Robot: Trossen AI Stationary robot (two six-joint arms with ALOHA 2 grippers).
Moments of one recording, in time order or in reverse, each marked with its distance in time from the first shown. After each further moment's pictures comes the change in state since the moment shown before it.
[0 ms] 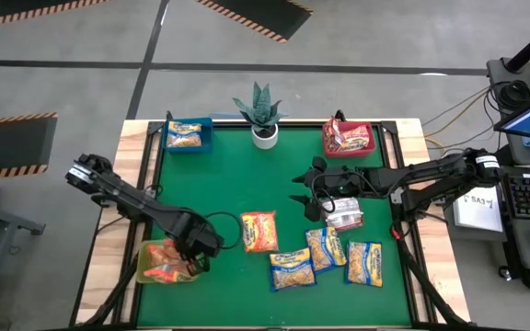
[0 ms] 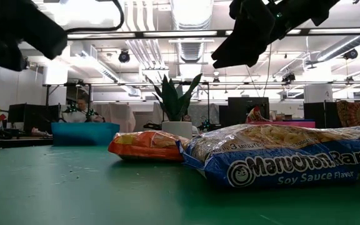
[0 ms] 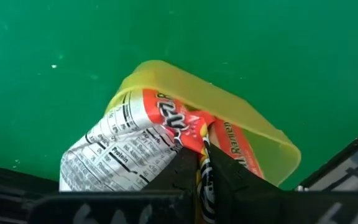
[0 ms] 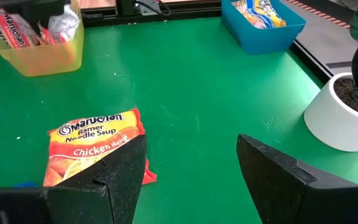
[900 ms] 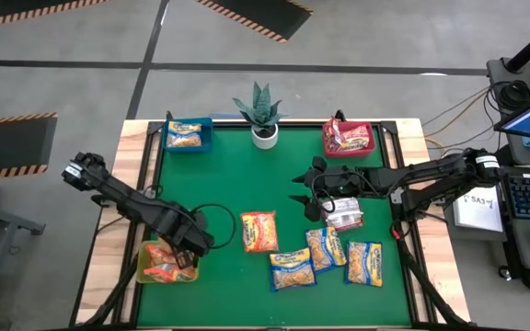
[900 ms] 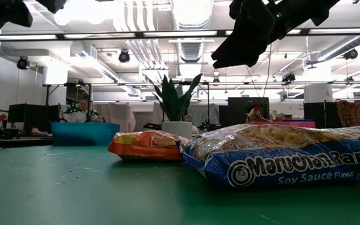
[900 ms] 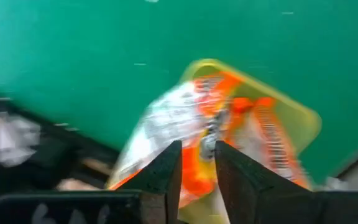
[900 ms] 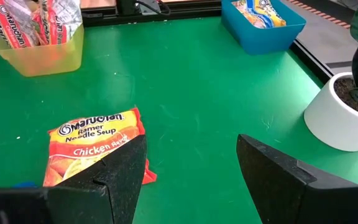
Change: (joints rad) left arm -0.038 -0.043 0.237 -0.359 -0.184 0.002; right arm 0.000 0.000 0.000 -0.001 0.000 0.000
